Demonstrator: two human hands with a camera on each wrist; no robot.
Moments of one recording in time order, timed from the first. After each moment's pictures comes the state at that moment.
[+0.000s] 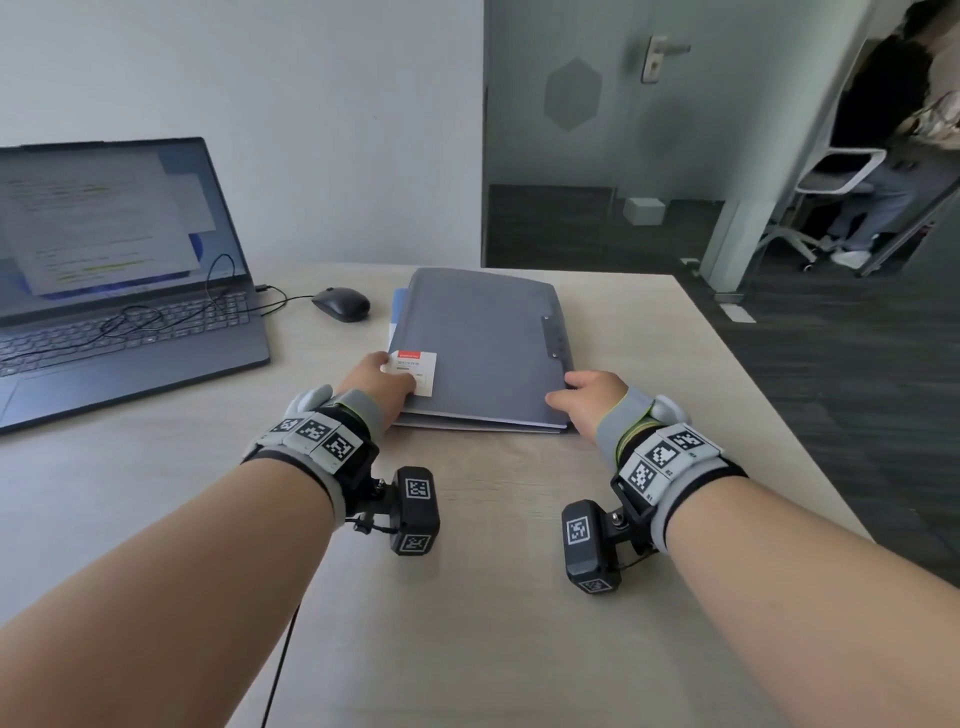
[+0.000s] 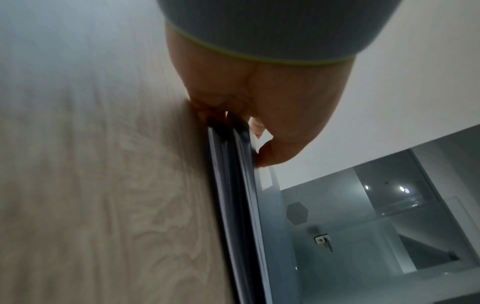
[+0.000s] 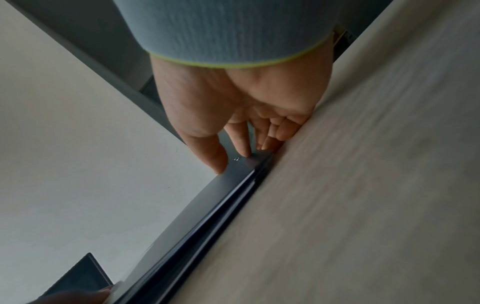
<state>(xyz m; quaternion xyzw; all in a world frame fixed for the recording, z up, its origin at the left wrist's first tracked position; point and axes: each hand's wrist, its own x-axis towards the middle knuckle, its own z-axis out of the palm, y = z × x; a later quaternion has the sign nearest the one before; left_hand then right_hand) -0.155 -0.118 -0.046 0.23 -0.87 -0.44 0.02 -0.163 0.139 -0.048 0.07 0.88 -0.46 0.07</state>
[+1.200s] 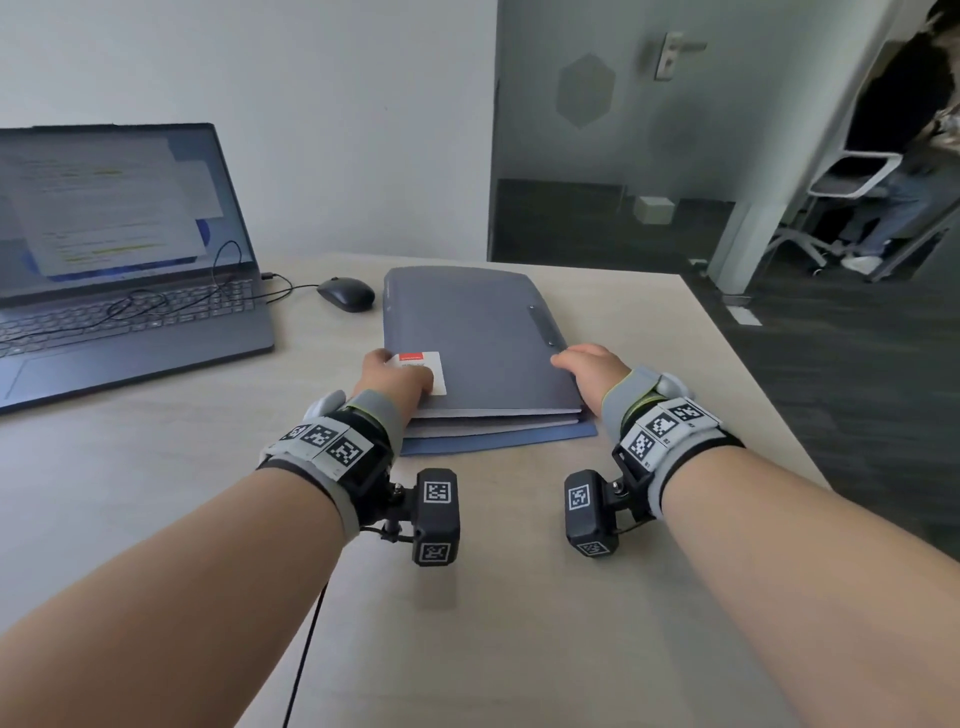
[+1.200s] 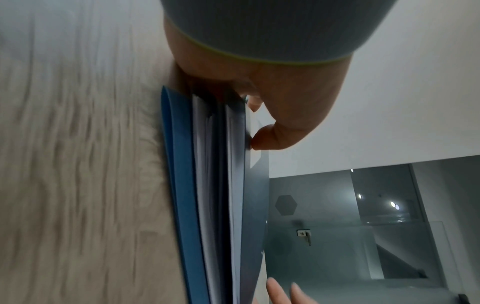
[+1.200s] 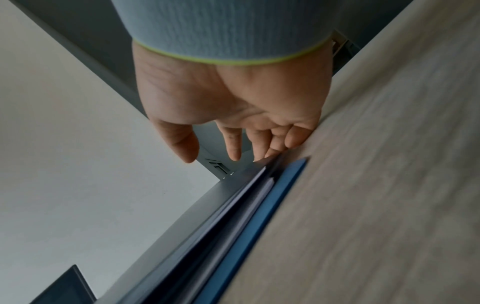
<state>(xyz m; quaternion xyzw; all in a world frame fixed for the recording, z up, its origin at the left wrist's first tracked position) -0.140 -0.098 -0.046 0.29 -0.77 -0.57 0.03 -0.175 0.135 -0.028 0.07 0.84 -0.52 0.08</state>
